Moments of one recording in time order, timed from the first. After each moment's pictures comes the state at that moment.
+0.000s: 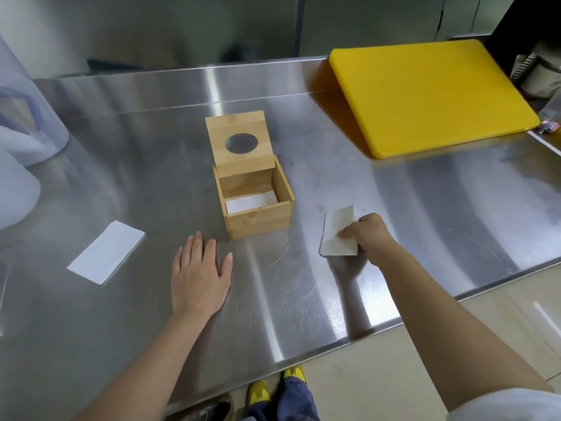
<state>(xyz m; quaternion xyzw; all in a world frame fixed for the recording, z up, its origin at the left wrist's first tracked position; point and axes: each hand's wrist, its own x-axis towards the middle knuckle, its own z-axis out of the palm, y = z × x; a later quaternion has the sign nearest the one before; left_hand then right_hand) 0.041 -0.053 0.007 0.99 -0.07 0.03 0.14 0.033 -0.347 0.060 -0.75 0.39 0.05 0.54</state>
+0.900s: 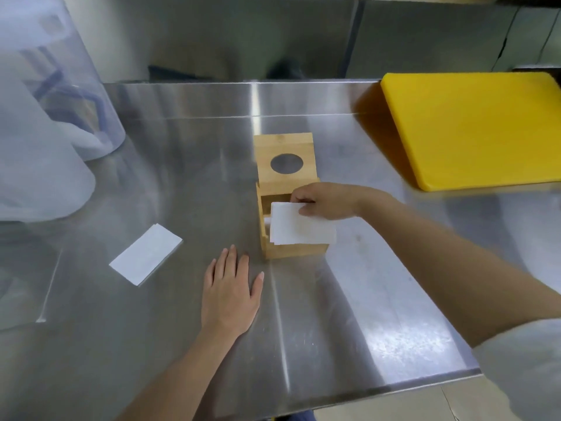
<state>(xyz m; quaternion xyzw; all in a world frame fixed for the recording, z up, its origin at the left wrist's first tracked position) 0.042 -0.054 0.012 0.99 -0.07 0.02 0.12 0.150 -0.258 0.142 -0.93 -0.18 0.27 0.20</state>
